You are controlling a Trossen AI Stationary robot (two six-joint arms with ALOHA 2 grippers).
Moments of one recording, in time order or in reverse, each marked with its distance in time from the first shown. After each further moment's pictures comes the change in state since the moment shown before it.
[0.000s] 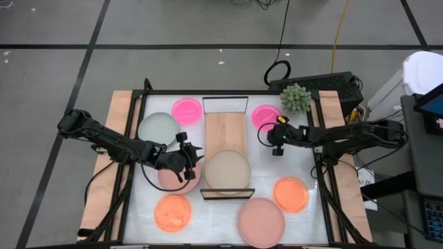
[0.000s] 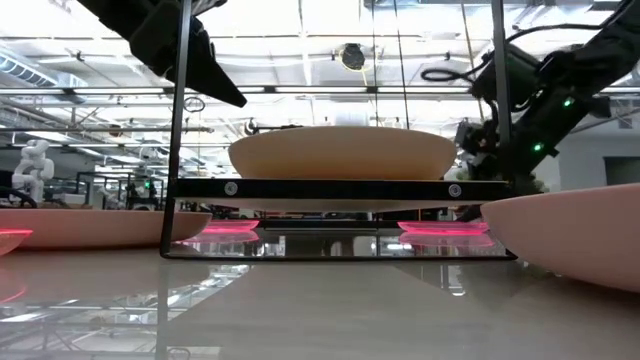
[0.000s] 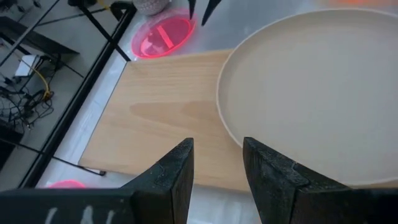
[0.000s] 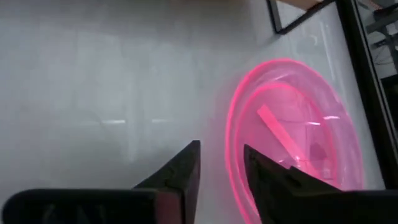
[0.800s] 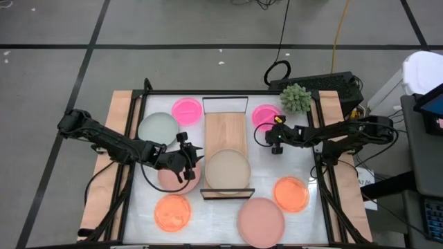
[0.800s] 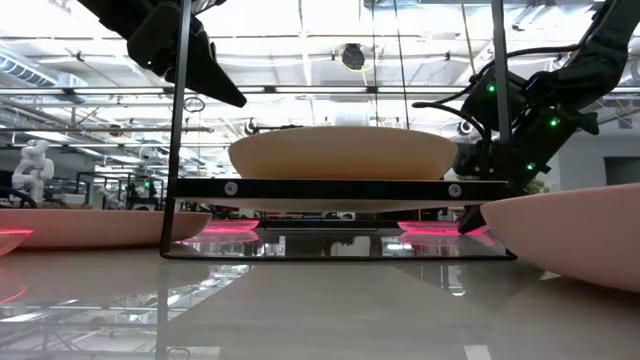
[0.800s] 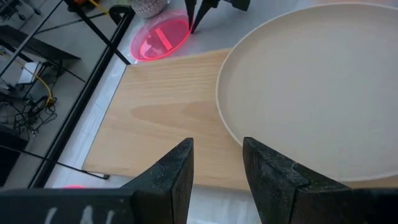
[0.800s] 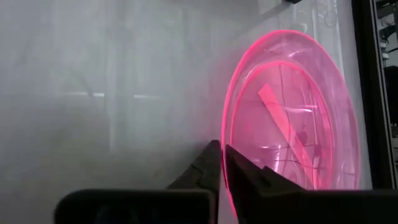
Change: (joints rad) left arm 0.001 0.000 0.000 0.001 0.000 0.037; right arm -0.035 0.152 0.001 0.087 0.061 -0.095
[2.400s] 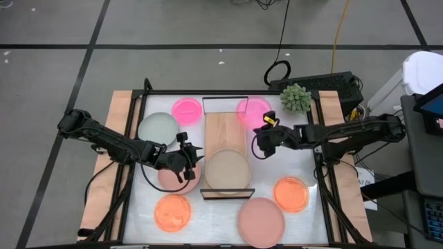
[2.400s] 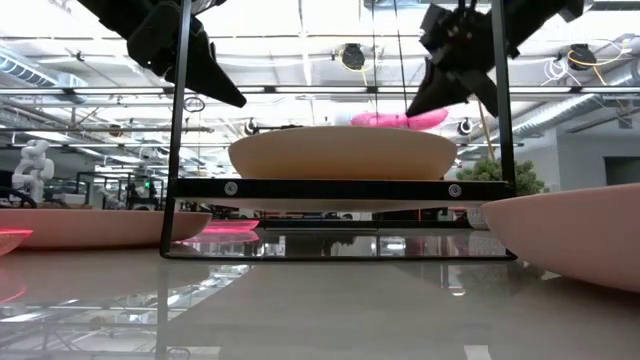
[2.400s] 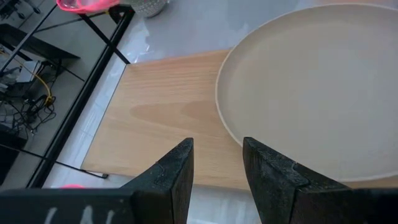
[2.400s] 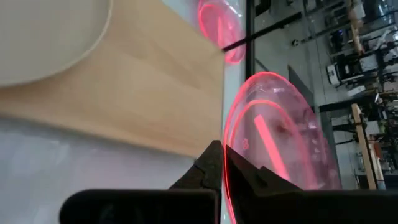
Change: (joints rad) left arm 0.000 0.000 0.000 -0.002 0.002 -0.007; right arm 0.322 -0.171 0.453 -0.389 0.158 -0.121
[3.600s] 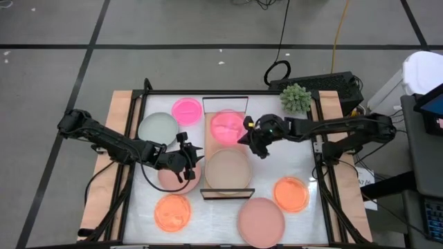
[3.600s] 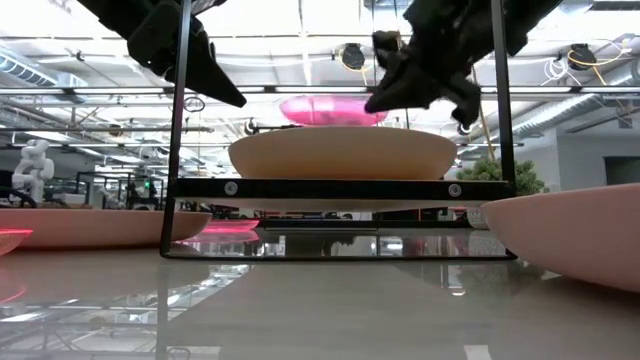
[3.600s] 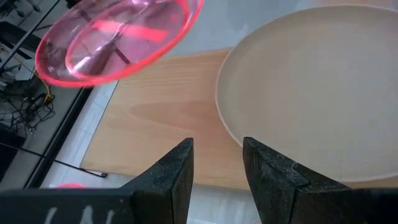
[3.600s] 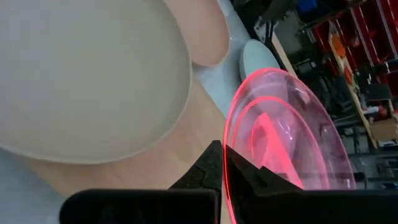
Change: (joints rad) left arm 0.000 0.000 0.000 -0.001 0.000 -0.012; right arm -0.156 0.170 0.032 0.259 -0.641 -0.408
